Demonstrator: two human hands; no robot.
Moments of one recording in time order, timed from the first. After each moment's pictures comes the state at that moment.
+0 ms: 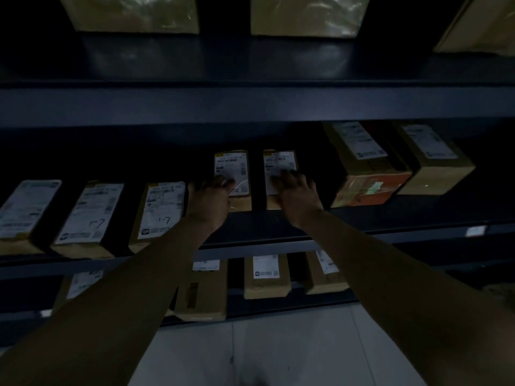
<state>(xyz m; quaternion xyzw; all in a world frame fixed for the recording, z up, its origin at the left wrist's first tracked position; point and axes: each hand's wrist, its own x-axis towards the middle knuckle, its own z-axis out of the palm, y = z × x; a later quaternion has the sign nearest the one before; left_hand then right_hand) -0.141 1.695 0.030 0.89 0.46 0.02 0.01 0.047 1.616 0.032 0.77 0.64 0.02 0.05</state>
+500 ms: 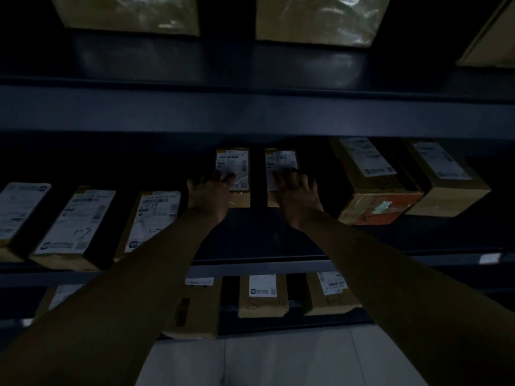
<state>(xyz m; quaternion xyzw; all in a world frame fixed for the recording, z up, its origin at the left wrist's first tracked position) -0.116 1.726 0.034 0.86 0.51 0.02 0.01 0.064 1.648 0.030 0.76 0.64 0.04 0.05</state>
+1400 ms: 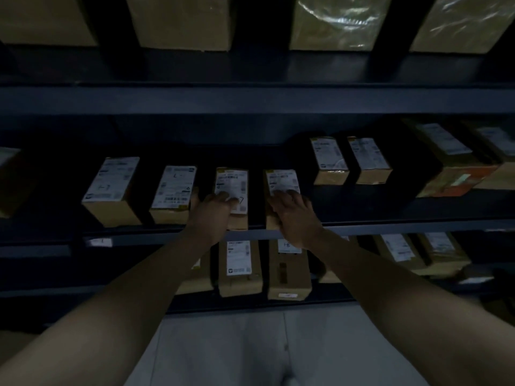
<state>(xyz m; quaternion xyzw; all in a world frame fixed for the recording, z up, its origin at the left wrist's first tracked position) -0.404 1.705 0.051 0.89 0.45 -0.04 -0.04 -0.210 1.630 0.030 0.71 0.70 -0.05 0.00</state>
